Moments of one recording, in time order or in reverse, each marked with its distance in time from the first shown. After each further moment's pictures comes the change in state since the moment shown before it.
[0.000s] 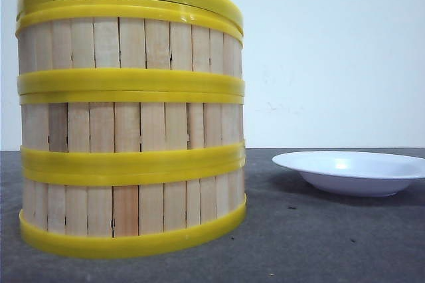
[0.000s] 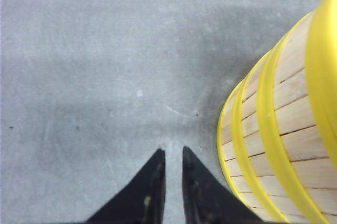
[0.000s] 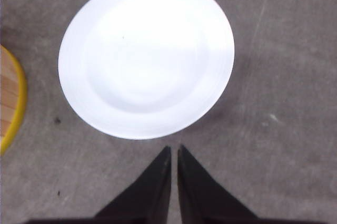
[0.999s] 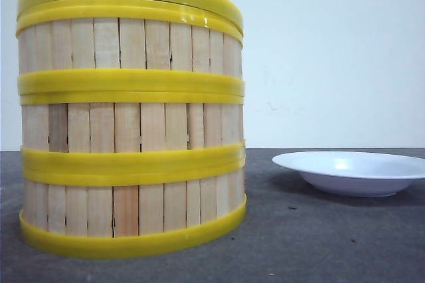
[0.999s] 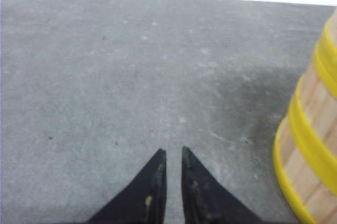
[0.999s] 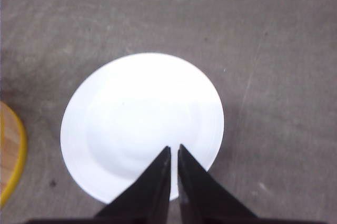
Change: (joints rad) left arm 0.039 -0.886 -0.766 0.408 -0.113 -0.005; right arm 0.000 0.000 0.000 0.215 0.000 0.000
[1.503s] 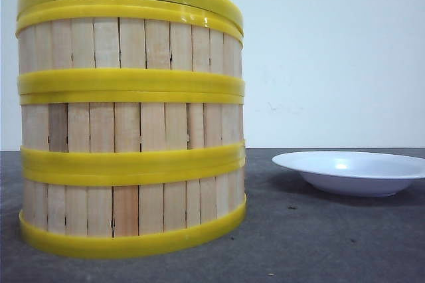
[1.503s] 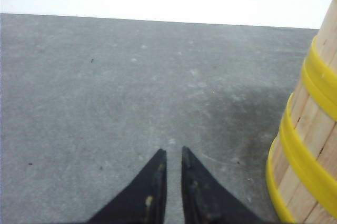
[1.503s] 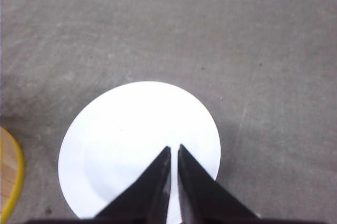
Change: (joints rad) left arm -0.007 -0.006 -0.095 0.183 0.032 -0.003; right arm 0.000 0.002 0.000 0.082 0.000 0.000
